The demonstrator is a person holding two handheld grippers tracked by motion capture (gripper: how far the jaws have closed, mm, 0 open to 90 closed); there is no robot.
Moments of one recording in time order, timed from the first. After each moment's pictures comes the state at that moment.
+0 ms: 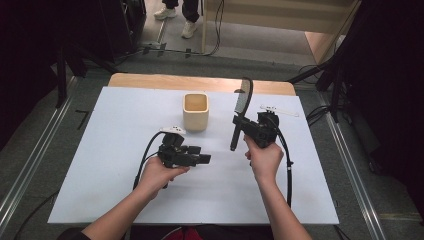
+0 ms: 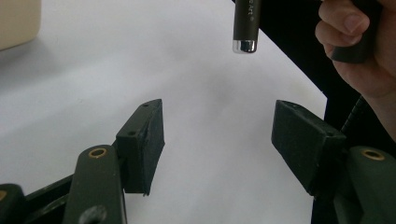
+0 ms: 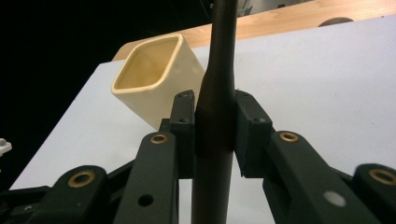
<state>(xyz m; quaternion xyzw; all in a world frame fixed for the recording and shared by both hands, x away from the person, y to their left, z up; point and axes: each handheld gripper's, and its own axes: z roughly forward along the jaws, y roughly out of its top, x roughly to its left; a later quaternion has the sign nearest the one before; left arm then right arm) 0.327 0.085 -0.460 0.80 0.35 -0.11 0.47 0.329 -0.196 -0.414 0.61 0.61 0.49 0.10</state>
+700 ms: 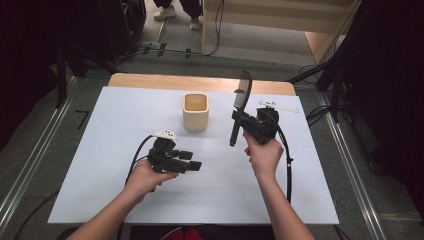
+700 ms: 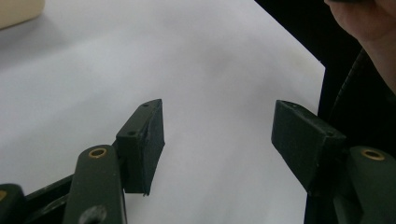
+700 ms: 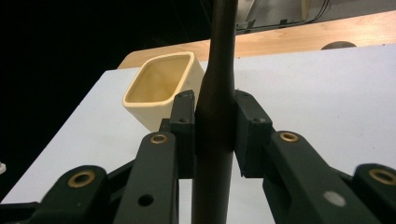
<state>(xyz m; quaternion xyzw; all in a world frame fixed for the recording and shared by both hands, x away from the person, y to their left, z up) 0.316 0.112 -0.459 0.83 0.32 -0.11 0.45 0.331 -0.192 -0.401 0.59 0.62 0.50 0.12</state>
